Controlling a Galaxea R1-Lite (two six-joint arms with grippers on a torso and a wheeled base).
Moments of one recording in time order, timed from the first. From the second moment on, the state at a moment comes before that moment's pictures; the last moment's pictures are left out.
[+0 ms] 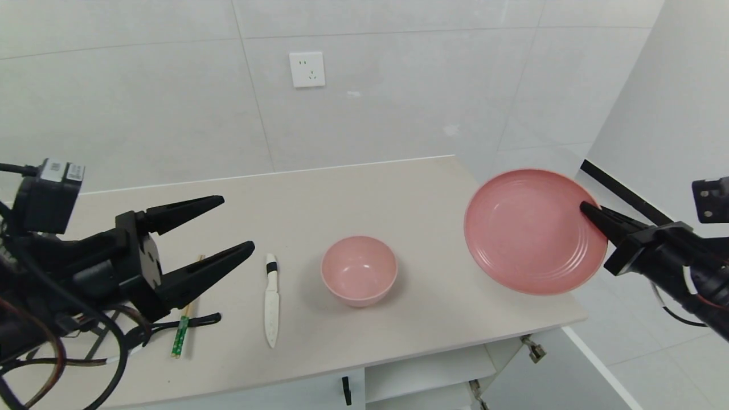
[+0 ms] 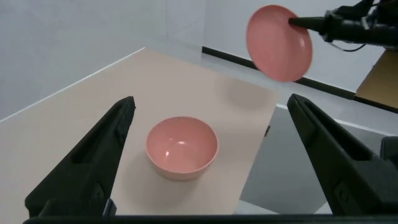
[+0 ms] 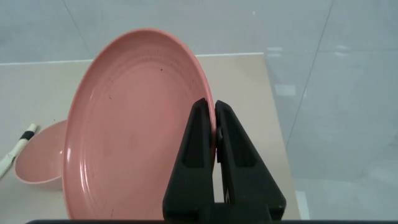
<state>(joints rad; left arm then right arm) -0.21 1.37 -0.32 -1.17 -0.70 -0.03 0.11 1.61 -0.20 -1.49 0.21 0.08</state>
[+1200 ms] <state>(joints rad) -0.32 1.81 -0.54 -0.92 -0.36 -0.11 0.11 1.55 -0.18 -1.49 0.22 0.07</state>
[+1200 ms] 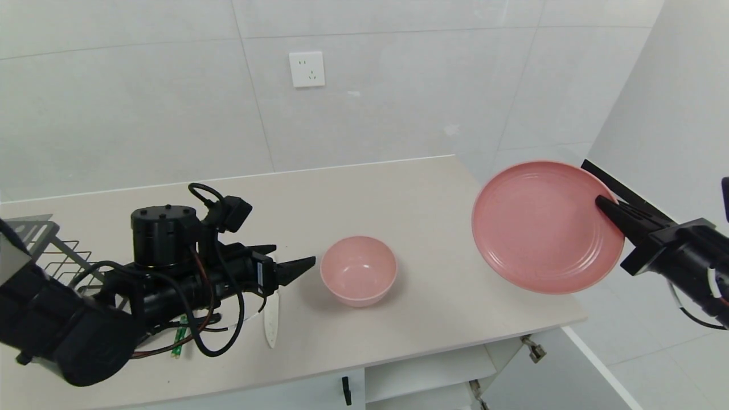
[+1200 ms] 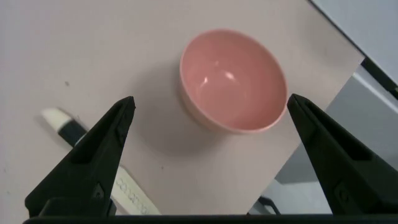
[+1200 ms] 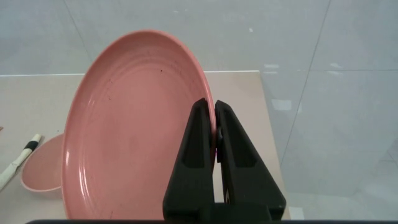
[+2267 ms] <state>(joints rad) -0.39 2.13 -0.78 -0.90 -0.27 -0.17 0.11 1.54 -0.14 -1.49 0.22 0.07</state>
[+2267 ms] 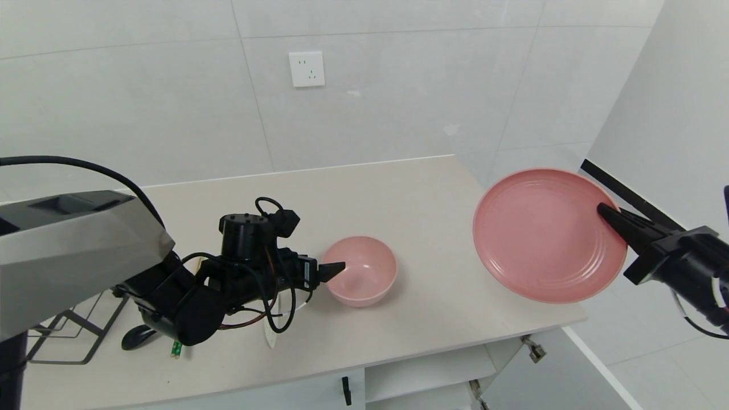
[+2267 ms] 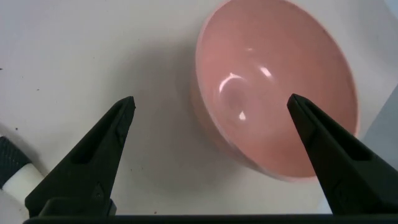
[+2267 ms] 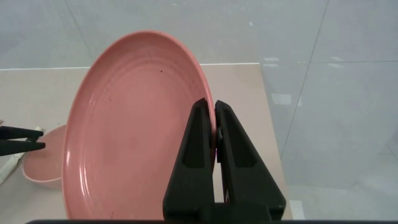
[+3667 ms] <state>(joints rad) -0.45 2.23 -0.81 -0.91 -0.24 -0.18 0.10 1.53 -0.14 -1.49 0.22 0.07</state>
